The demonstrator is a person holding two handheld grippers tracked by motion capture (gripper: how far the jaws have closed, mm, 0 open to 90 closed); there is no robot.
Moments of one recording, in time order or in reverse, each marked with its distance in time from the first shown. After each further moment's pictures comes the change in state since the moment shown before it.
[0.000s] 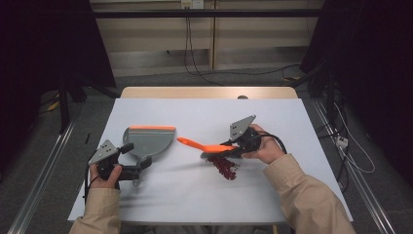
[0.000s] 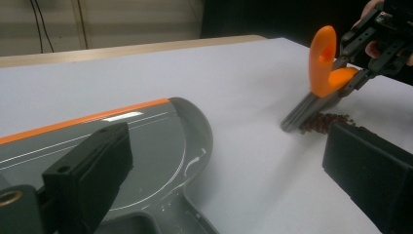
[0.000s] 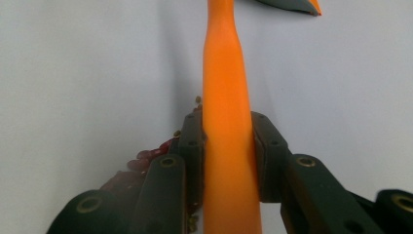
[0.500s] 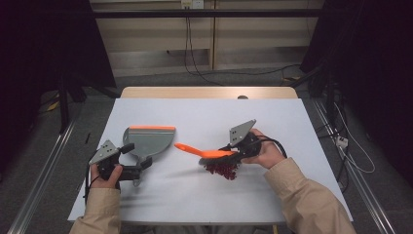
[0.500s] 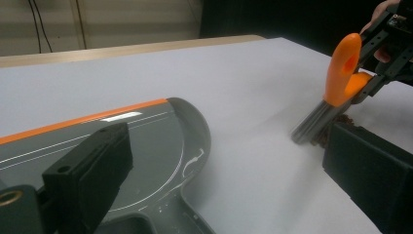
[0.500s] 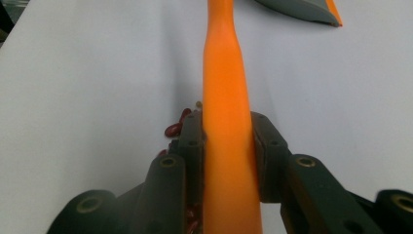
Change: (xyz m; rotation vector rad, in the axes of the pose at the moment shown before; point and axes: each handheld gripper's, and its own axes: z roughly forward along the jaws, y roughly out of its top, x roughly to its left) left arm -0.001 0.000 0.001 -0.001 -0.005 0.001; right arm 0.015 0.003 0.000 -0.027 0.031 -0.007
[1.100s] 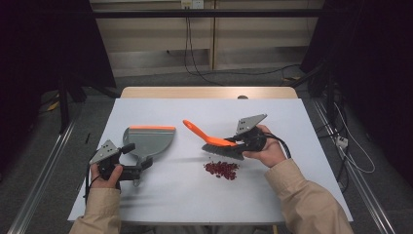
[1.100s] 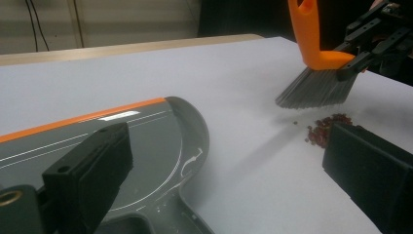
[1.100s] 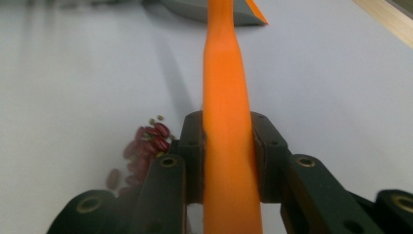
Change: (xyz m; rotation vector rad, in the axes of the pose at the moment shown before) left arm 0.000 -0.001 0.001 0.005 -0.010 -0.002; right arm -0.008 -0.008 -0.015 -0.084 -0.159 0.213
